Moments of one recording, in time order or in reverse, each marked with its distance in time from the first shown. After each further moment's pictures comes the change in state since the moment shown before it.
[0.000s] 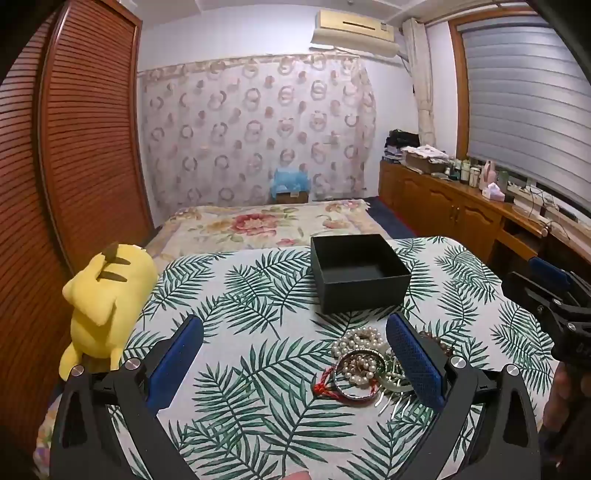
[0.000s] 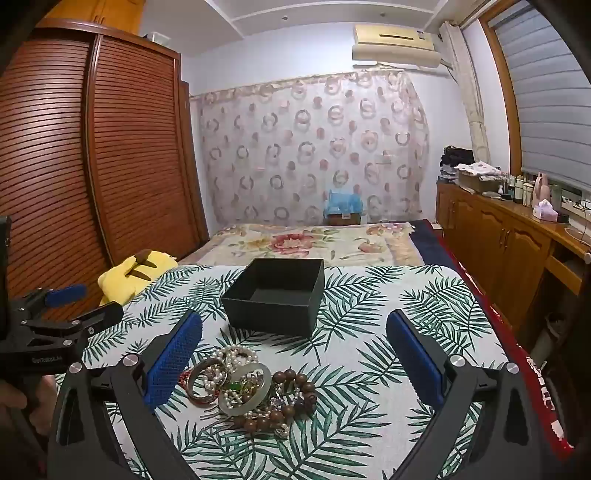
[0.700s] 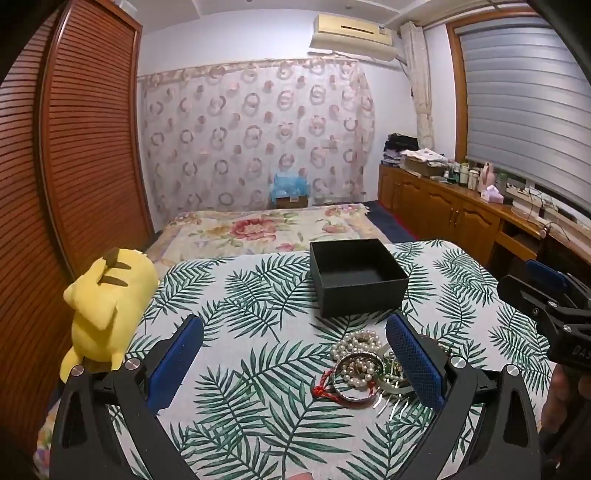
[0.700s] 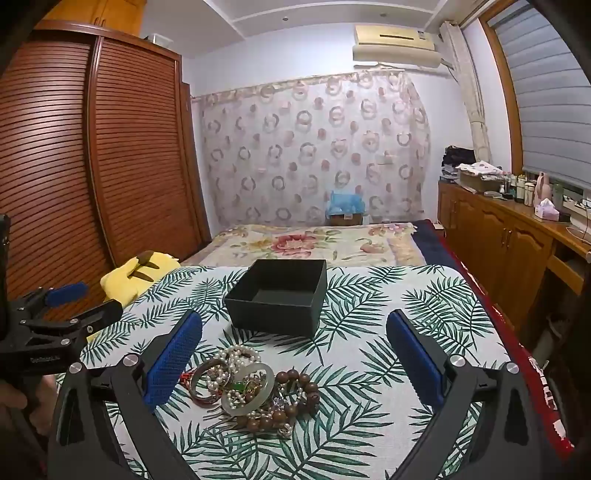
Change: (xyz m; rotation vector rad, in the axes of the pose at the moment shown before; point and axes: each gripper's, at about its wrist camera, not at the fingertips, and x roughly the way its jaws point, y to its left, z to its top) left arm -0.006 -0.002 0.009 0.002 -0.002 0.000; right arm 0.000 0.000 0.000 0.005 -0.001 0.002
